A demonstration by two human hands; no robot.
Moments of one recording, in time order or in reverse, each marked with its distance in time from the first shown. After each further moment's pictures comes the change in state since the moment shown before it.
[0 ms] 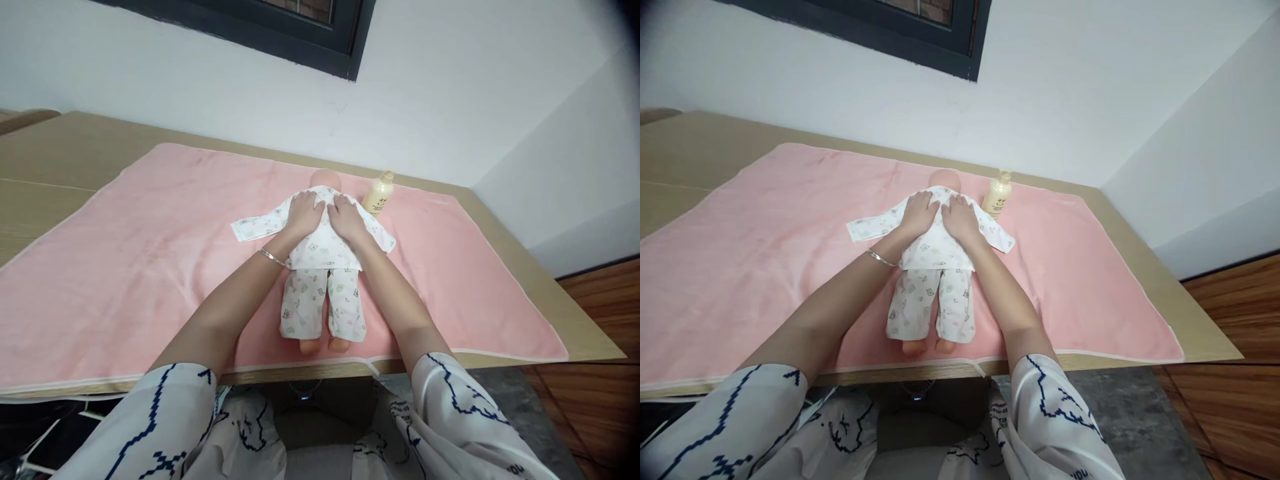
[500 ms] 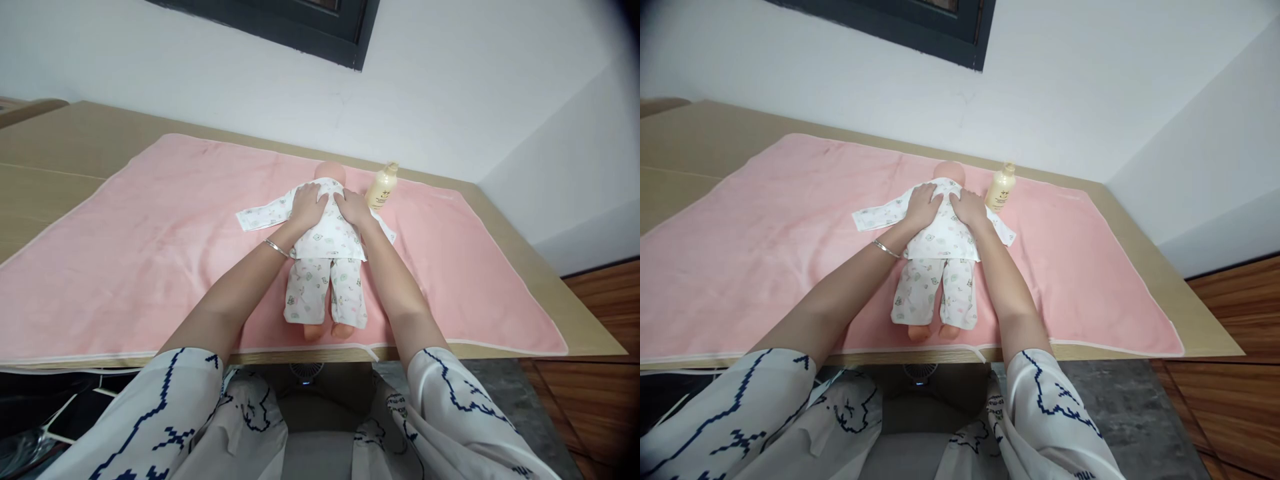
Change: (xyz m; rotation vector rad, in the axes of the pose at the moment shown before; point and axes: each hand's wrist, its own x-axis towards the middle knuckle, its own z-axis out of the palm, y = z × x) left_hand -0.006 -0.005 0.005 0.023 0.068 0.031; right_hand 0.022 0.028 -0.003 -0.044 -0.056 0.033
